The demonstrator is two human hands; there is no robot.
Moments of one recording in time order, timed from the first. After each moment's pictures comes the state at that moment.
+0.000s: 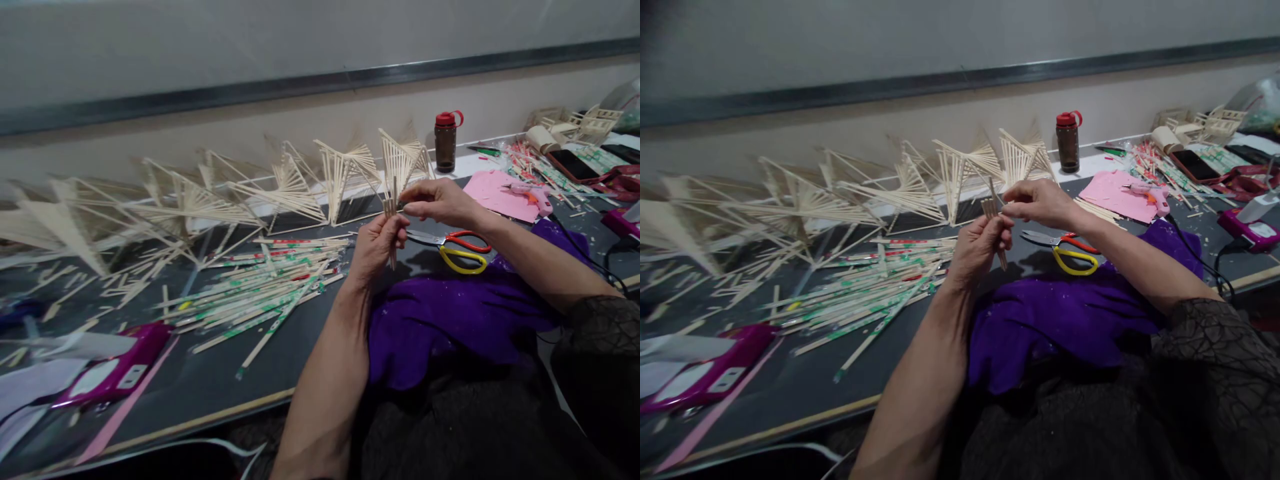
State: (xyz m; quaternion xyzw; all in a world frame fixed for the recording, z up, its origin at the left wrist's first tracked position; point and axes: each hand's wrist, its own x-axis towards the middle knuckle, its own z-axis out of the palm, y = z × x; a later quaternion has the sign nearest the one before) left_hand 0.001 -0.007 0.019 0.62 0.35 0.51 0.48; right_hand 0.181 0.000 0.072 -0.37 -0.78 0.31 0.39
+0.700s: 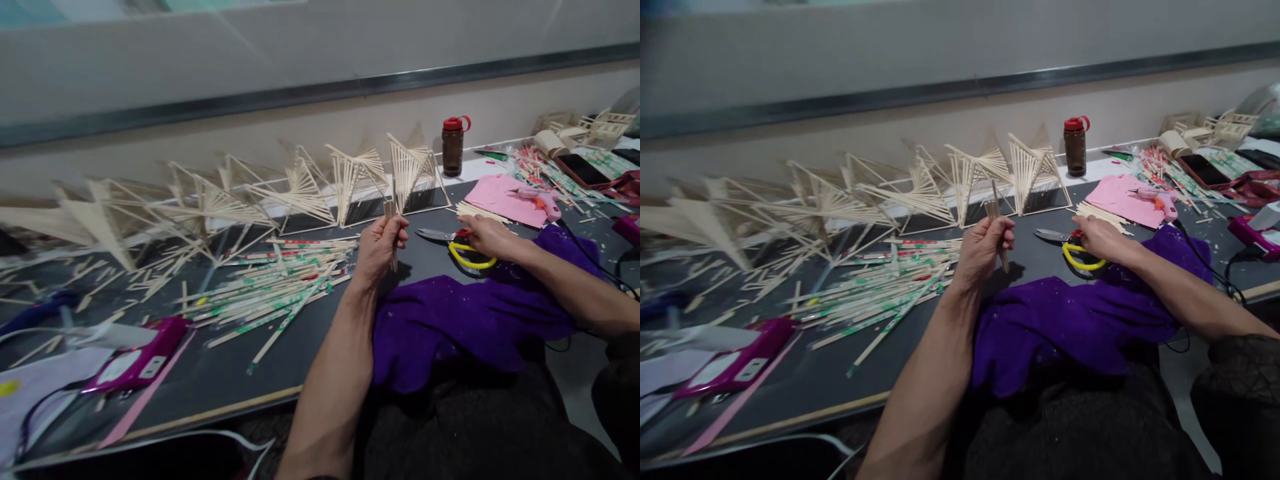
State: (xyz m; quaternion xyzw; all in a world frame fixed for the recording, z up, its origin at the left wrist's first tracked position) left_hand -0.003 -0.001 0.015 0.59 0.37 0.54 0.47; right_hand 0.241 -0.024 0.013 -0.61 -0.79 0.04 0.08
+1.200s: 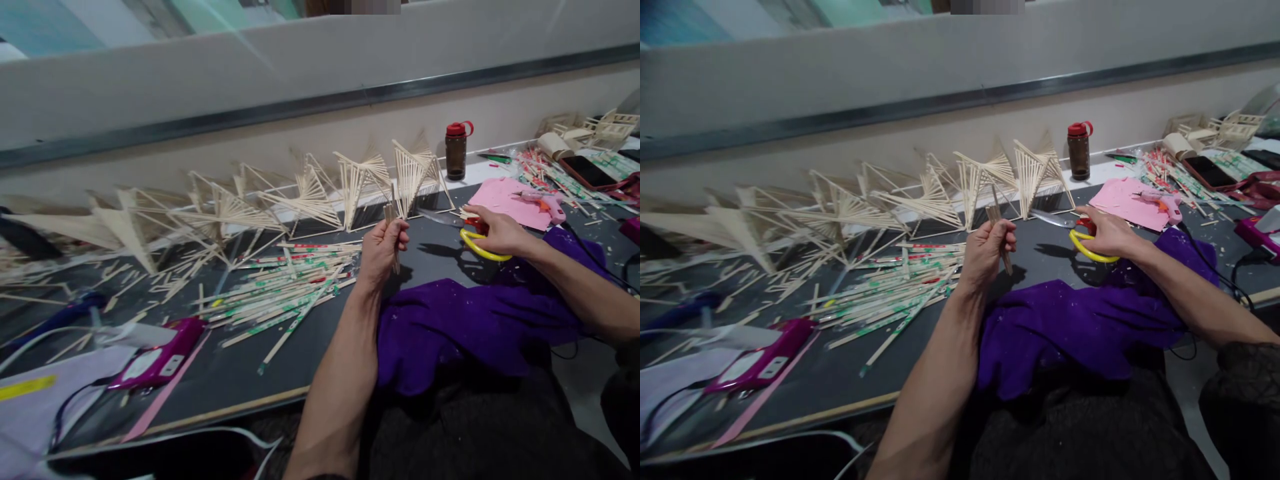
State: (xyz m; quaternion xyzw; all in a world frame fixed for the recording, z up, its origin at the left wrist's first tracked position) left_hand -0.006 0.001 0.014 0.59 0.39 0.55 0.45; right_hand 0.249 -0.033 0.027 -0.62 -0.74 0.13 0.21
